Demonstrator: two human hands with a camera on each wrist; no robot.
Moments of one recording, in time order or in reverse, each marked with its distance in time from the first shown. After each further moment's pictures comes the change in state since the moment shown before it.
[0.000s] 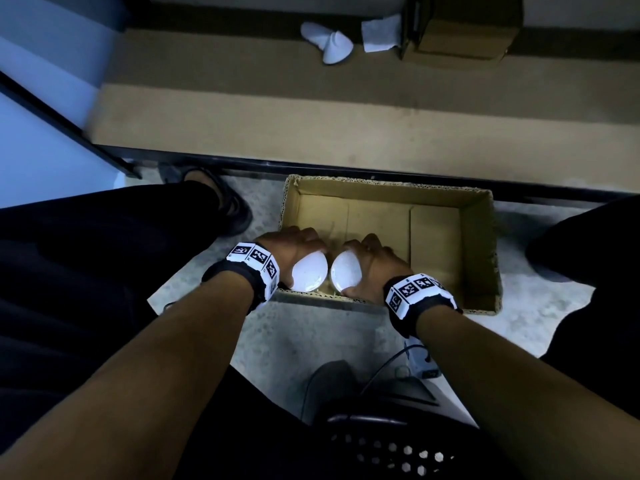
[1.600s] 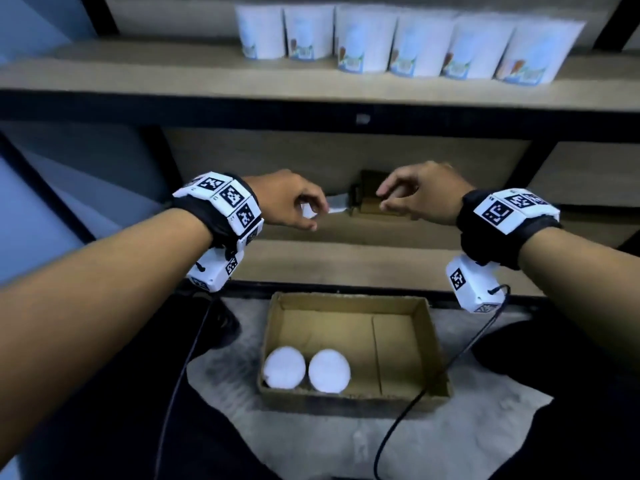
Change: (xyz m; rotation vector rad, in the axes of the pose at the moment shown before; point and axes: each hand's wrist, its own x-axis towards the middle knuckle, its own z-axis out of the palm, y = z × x) left_hand -0.114 0.077 -0.309 -0.024 0.495 0.105; right_hand -0.138 -0.004 -0.321 0.163 0.628 -0.249
